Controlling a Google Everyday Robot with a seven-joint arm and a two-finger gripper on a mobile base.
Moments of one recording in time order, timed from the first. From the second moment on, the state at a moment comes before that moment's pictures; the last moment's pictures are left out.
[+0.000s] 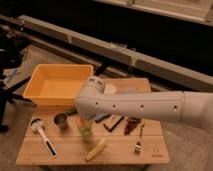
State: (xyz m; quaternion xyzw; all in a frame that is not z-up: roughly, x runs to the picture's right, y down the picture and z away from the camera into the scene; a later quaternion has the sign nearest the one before) arm -0.105 0.129 0.715 -0.19 -0.17 -0.26 0.93
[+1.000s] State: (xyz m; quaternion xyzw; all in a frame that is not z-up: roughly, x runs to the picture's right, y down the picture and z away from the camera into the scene) arm -0.068 0.118 0.722 -0.19 -0.15 -0.26 0.93
